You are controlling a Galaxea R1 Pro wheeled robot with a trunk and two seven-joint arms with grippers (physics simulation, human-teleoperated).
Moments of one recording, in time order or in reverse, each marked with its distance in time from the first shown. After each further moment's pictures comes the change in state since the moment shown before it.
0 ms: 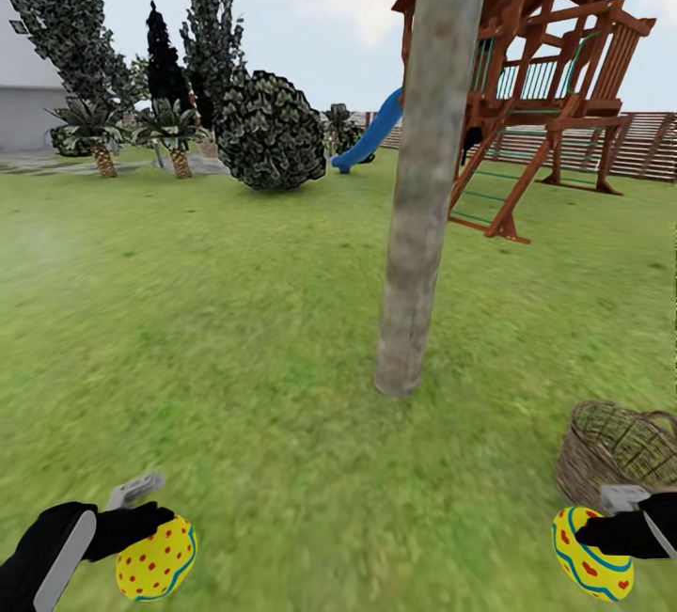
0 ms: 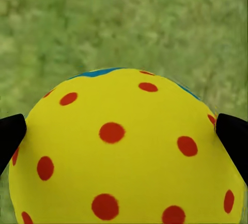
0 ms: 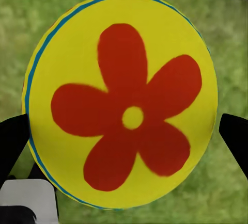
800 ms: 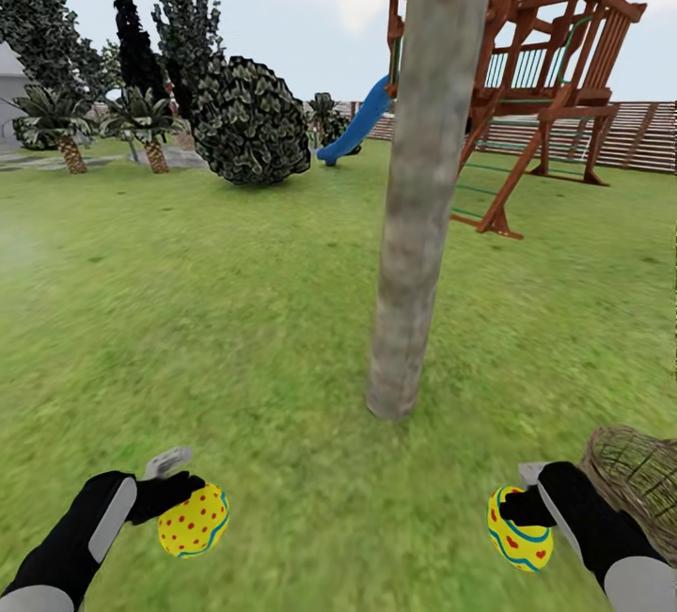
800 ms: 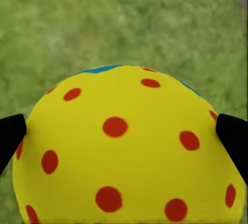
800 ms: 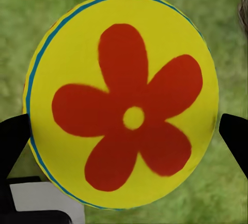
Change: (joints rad) left arm -0.158 -0.081 -0.006 0.174 -0.011 -0.075 0.013; right arm -0.057 0.265 0.006 -0.080 0.061 0.142 -0.237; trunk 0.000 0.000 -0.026
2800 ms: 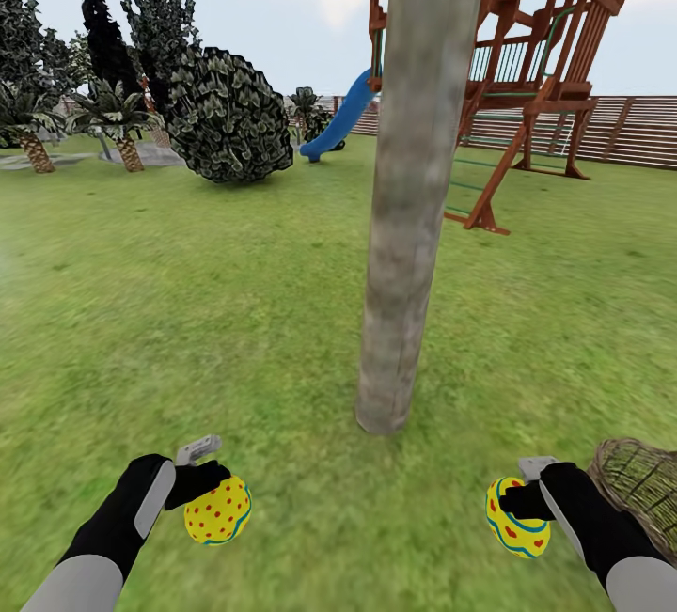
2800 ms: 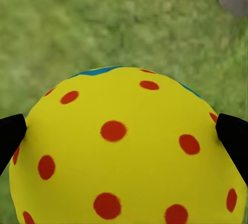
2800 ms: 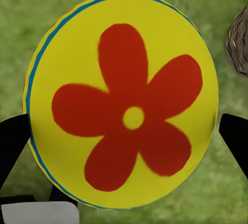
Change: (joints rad) left arm -0.076 -0.108 0.000 0.061 -0.077 -0.006 0.077; right arm 0.000 -0.004 -0.008 0.002 -0.002 -0.070 -0.005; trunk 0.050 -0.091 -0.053
